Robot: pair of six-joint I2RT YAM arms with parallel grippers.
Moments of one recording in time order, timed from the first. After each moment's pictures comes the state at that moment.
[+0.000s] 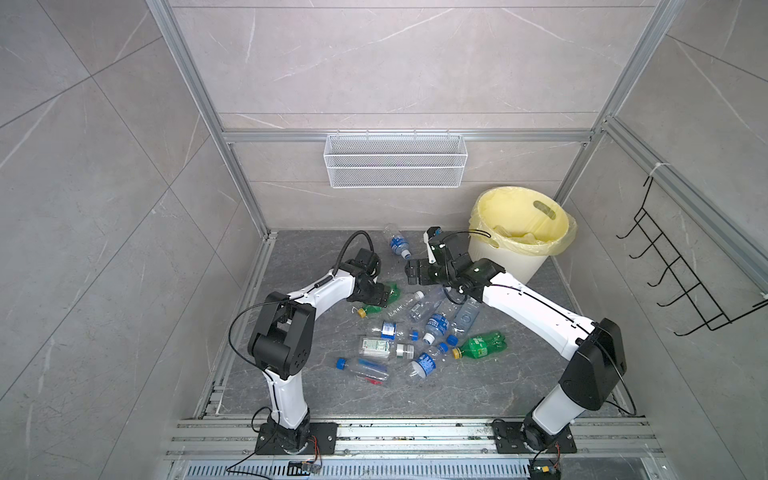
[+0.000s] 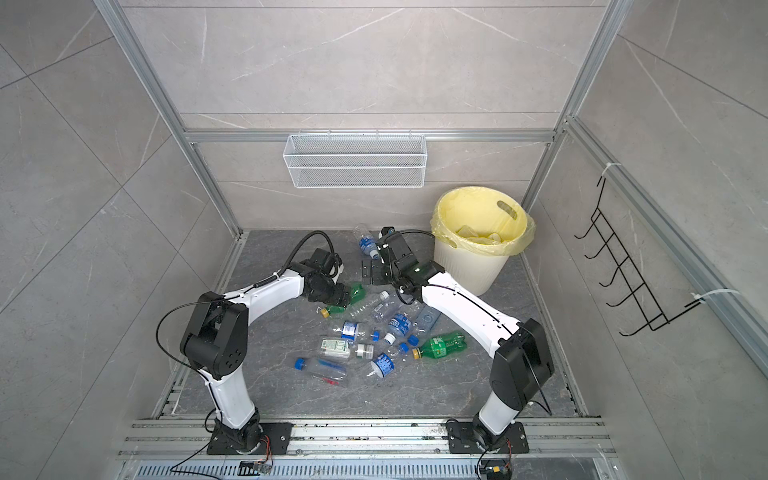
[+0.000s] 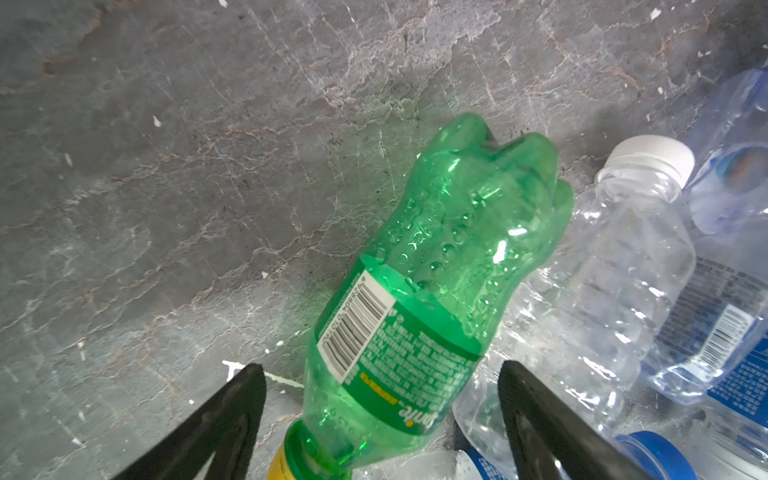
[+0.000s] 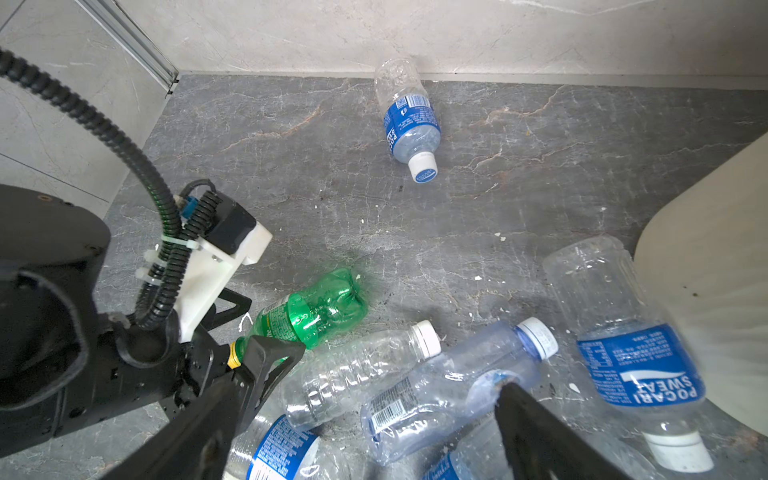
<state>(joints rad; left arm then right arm) -0.47 1.87 1.33 -0.64 0.09 -0.18 0.66 1.66 1.48 -0.54 0.13 0.40</state>
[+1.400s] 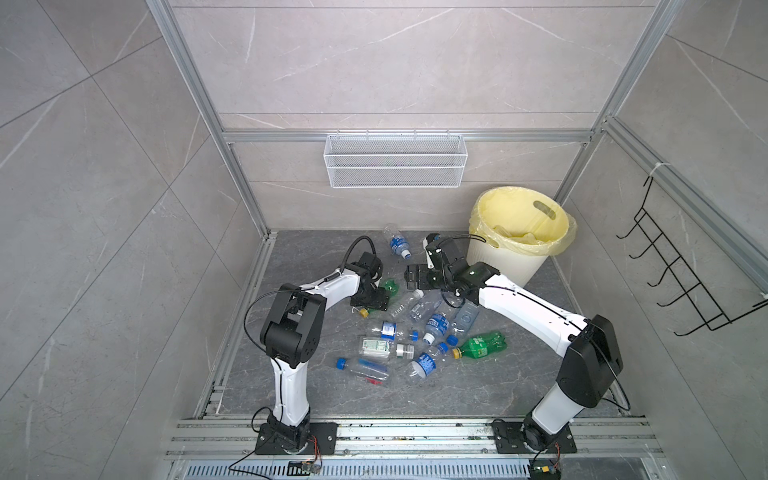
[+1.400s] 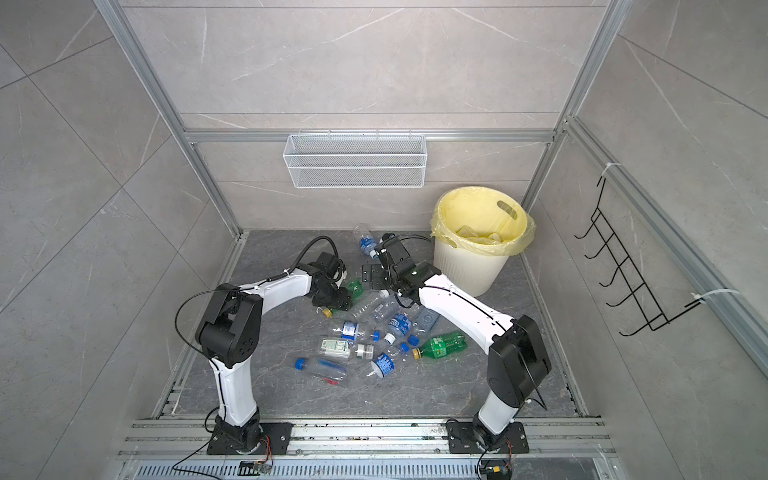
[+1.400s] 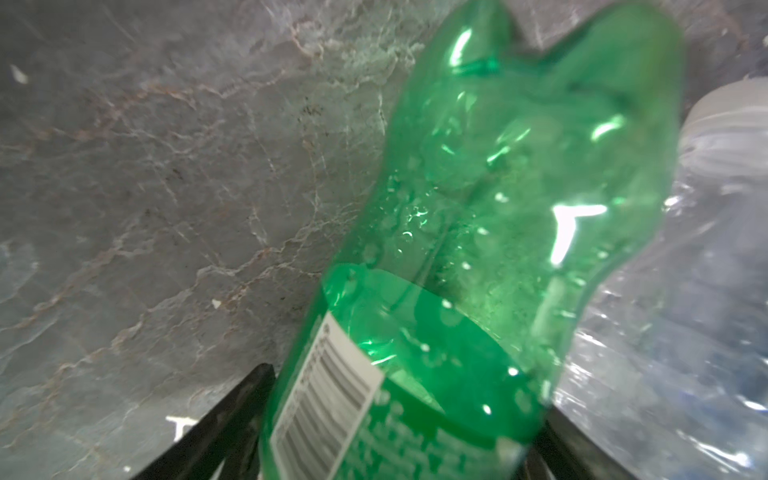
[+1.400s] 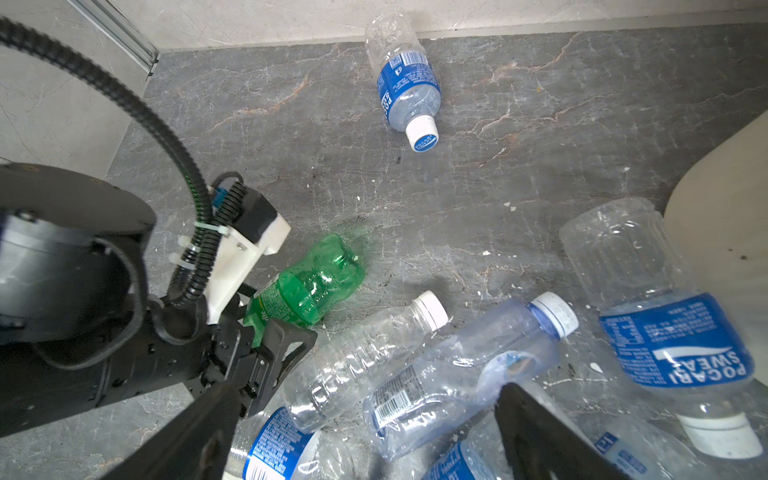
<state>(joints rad) -0.46 1.98 1.37 -0.66 0.13 -0.18 0.66 1.68 1.43 -0.52 0.11 0.45</state>
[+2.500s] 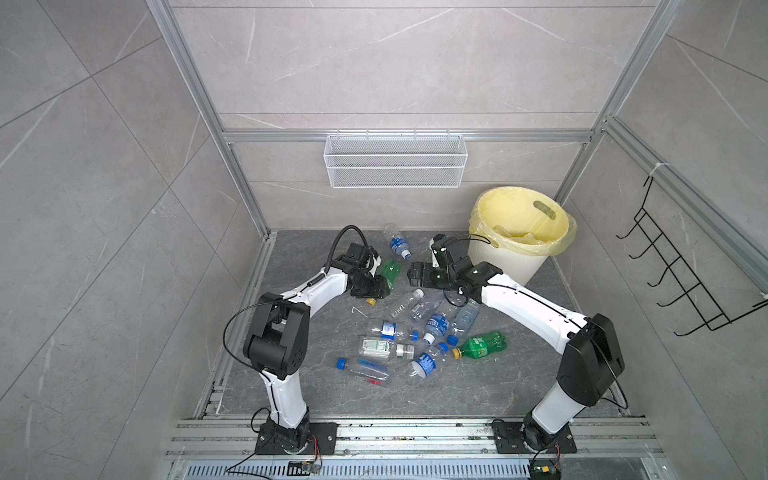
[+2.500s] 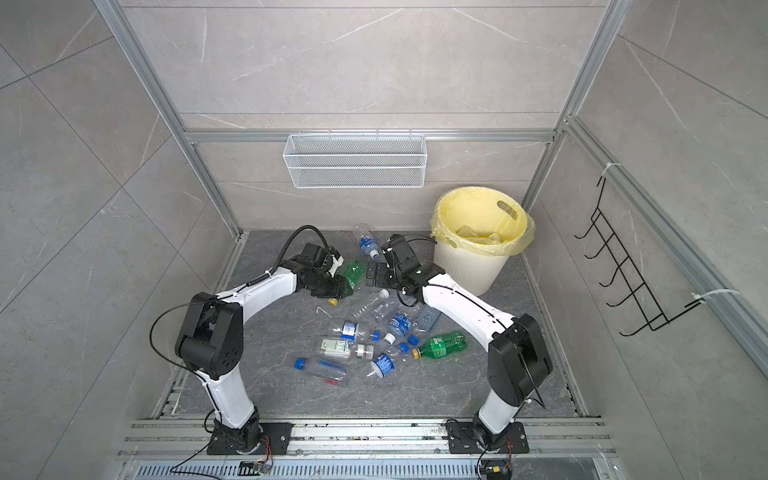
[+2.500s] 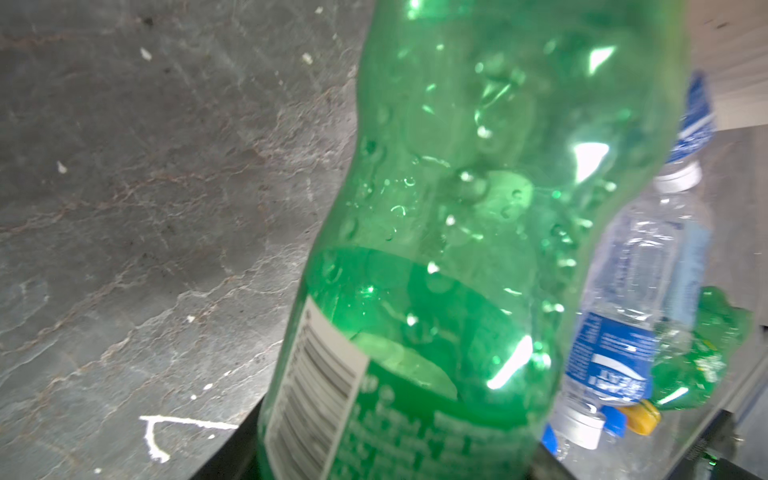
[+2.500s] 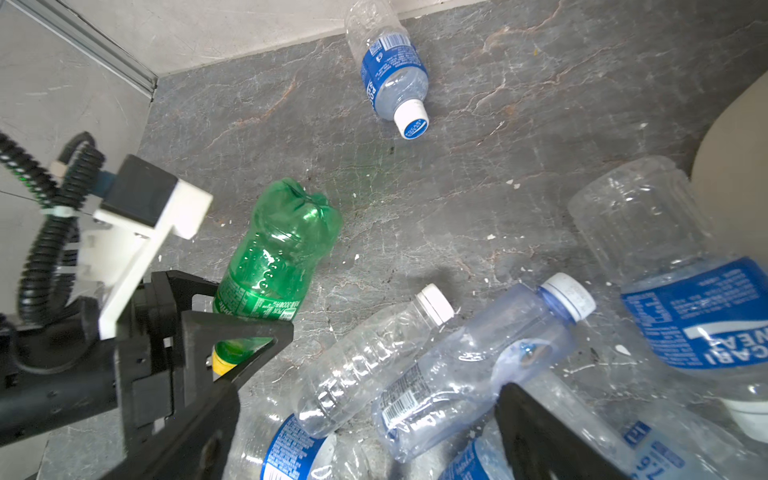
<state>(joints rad) -0.41 1.83 1.32 -0.54 0.36 -0.24 0.61 1.68 1.40 -0.49 0.03 0.56</state>
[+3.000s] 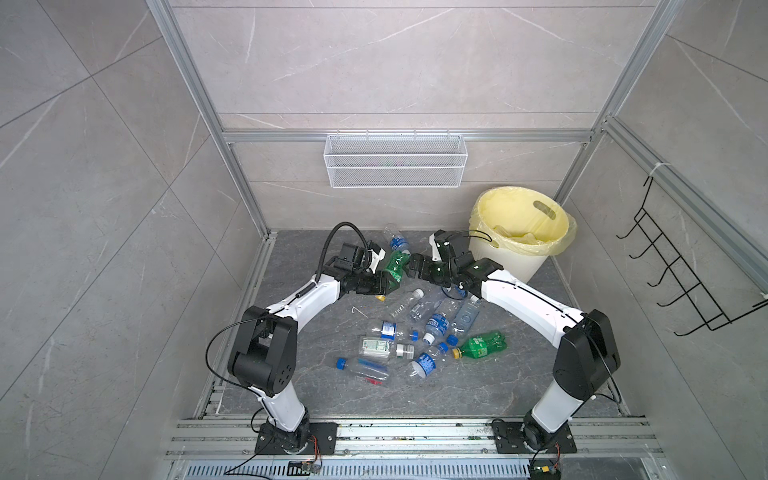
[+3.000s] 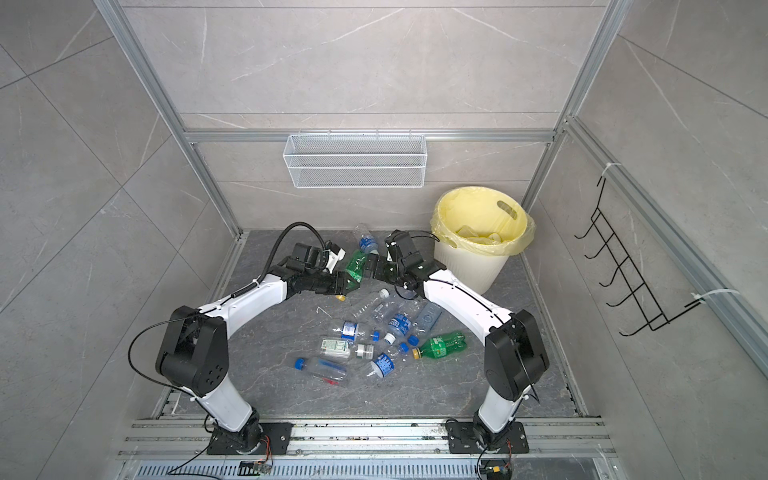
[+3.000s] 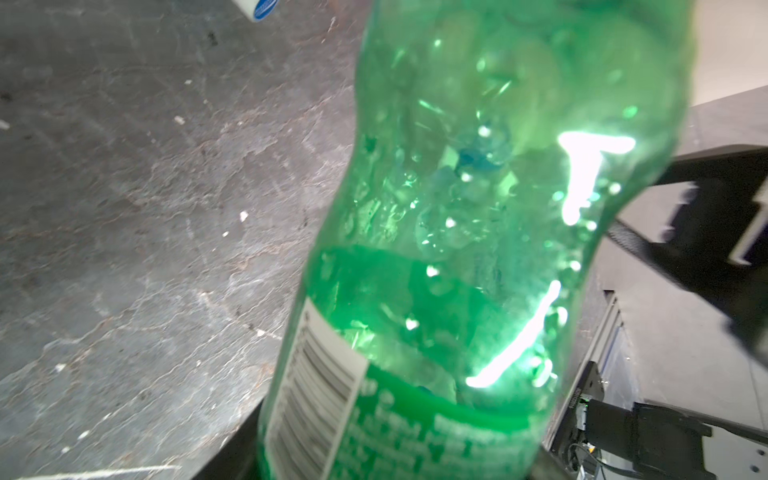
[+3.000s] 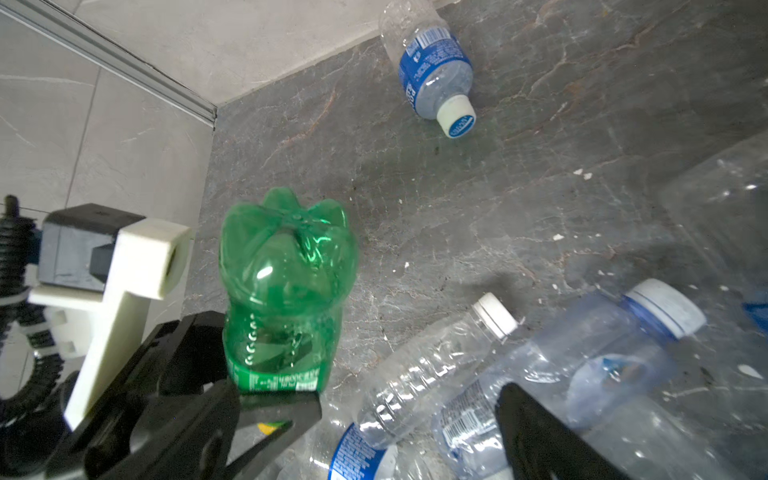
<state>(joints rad) -0.41 1.70 1.22 -0.36 0.57 -0.30 0.58 1.73 1.44 -0.41 -0.13 0.69</state>
